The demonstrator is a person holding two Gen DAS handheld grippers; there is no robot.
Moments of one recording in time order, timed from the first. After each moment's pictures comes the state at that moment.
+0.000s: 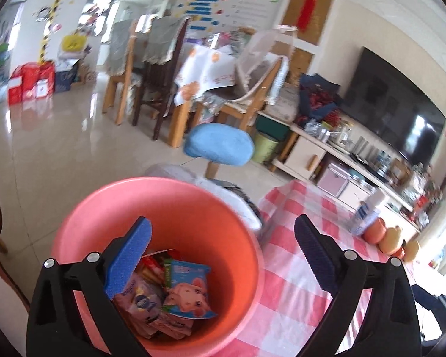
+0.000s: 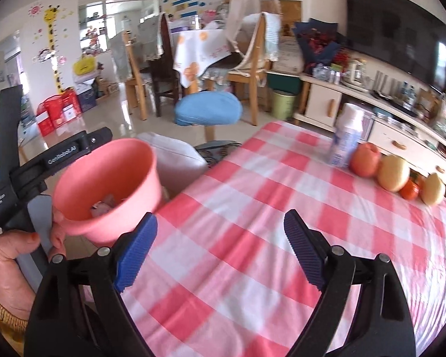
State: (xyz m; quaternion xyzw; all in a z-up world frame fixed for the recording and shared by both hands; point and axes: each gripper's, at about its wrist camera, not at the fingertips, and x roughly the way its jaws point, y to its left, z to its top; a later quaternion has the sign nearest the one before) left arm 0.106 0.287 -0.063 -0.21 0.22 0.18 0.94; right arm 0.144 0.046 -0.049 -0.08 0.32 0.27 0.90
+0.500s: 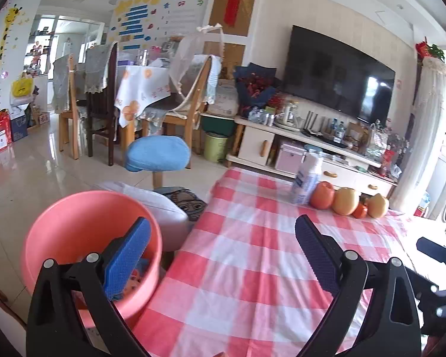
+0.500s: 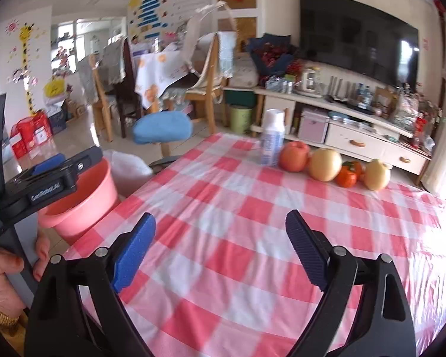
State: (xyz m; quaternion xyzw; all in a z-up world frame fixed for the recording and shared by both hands) left arm 0.097 0.172 -0.037 -0.11 0.21 0.07 0.97; right arm 0.112 -0.059 -0.024 -0.06 0.28 0.19 0.94
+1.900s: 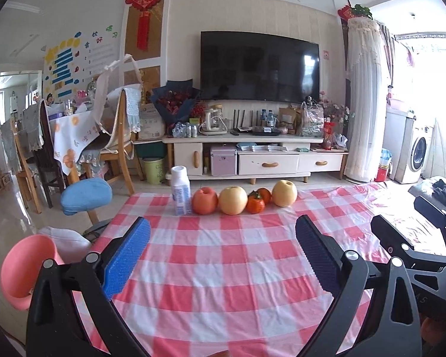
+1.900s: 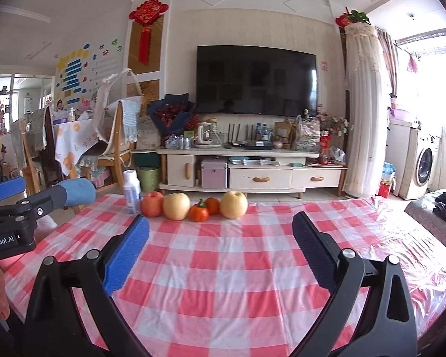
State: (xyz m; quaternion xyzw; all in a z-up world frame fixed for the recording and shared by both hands) left arm 0.071 -0.081 0.029 0.01 0.19 -0.04 0.98; right arm 0.059 -0.278 0.005 0.00 0.14 0.00 0.99
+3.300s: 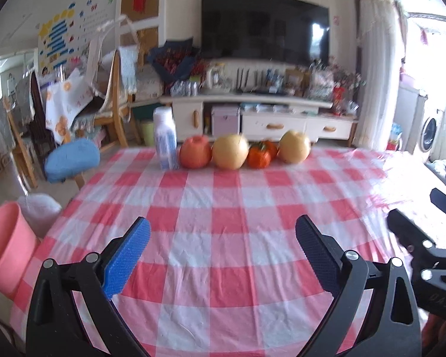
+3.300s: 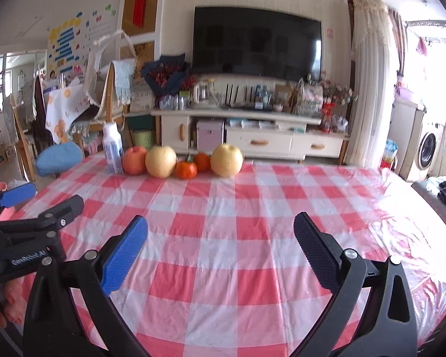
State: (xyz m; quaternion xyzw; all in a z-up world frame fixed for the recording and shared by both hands) left arm 0.154 -0.101 -0.067 0.01 0.29 -0.02 0.96; right arm 0.133 -0.290 -0.063 -0.01 0.25 0.00 0.97
